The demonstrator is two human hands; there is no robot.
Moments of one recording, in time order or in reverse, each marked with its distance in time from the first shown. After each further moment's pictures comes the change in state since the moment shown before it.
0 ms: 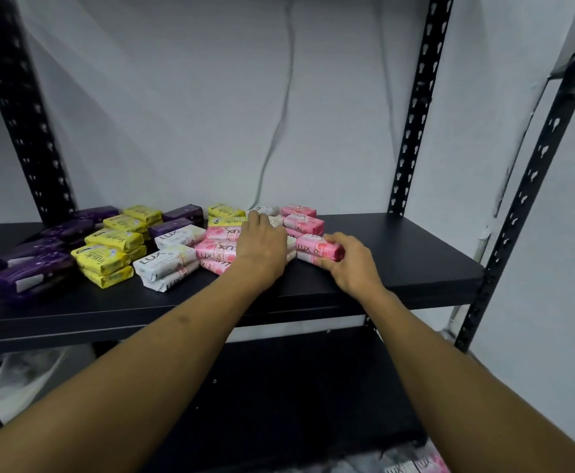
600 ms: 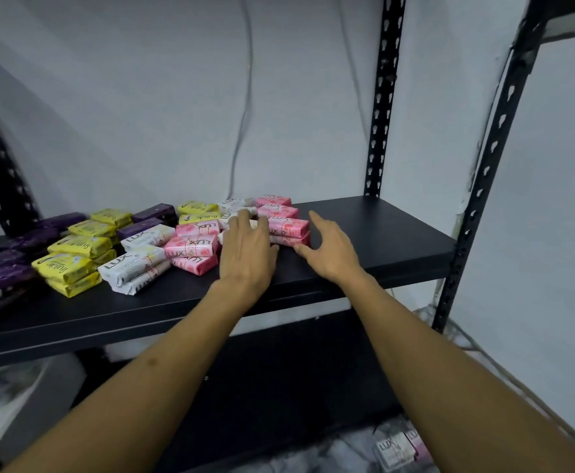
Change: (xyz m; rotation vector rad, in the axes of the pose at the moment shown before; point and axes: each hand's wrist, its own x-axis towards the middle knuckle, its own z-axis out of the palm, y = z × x) left_hand -0.021 0.024 0.026 -0.242 0.255 0.017; right_hand -0.004 0.008 -0.009 -0.049 -0.038 0.041
